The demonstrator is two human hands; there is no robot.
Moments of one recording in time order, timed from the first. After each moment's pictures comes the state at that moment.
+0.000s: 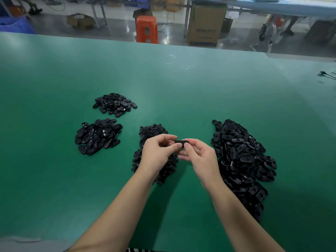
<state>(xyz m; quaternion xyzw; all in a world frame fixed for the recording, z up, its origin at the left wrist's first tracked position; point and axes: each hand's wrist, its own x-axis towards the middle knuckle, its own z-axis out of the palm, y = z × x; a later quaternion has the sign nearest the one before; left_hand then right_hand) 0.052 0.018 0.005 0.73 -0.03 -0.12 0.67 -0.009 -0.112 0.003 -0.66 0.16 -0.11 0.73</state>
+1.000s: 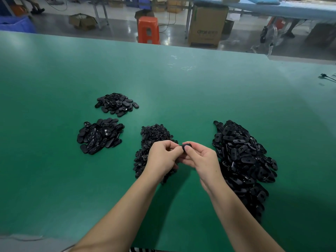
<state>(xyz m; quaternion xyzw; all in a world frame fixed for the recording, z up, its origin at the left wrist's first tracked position) 0.039 0.012 0.004 0.75 -0.02 -0.16 0.64 -0.013 -0.108 0.009 -0.57 0.18 -0.06 0.80</state>
